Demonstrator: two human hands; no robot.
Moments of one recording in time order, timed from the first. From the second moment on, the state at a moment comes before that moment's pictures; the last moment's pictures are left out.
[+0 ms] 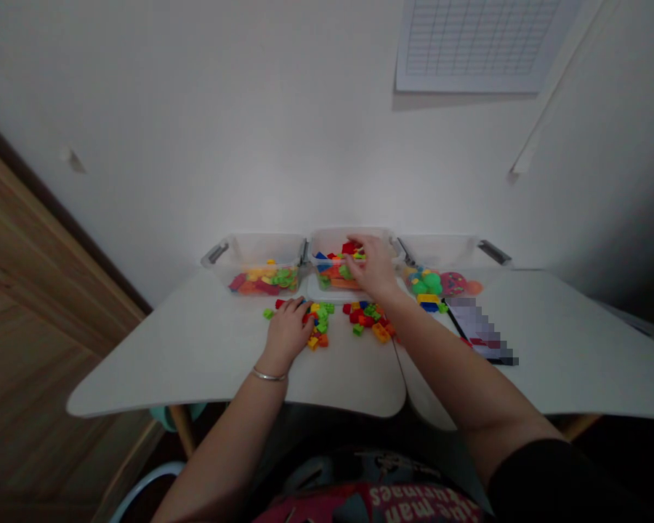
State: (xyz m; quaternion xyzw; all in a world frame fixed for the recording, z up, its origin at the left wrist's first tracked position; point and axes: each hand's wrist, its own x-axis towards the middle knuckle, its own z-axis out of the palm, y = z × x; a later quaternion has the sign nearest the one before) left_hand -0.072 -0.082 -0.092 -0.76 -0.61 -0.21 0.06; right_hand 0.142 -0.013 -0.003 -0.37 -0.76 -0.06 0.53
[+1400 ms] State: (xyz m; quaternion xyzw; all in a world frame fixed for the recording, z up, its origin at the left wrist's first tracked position) left_hand -0.071 -0.084 -0.091 -0.76 -0.61 -0.21 0.06; right_hand 0.116 -0.047 -0.058 -0.39 -0.85 -0.04 0.36
